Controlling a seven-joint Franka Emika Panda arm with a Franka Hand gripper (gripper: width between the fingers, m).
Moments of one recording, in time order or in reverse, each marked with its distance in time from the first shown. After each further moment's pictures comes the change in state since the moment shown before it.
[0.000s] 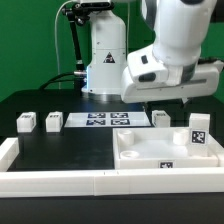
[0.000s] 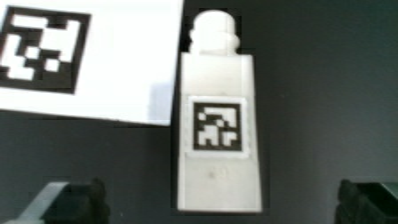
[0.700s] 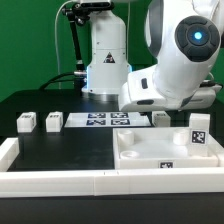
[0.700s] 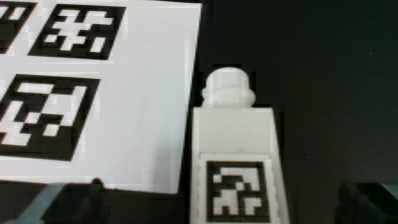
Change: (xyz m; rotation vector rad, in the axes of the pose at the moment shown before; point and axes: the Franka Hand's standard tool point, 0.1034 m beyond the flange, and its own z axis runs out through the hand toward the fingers) arm -0.004 0.003 0.023 -0.001 -0.219 0.028
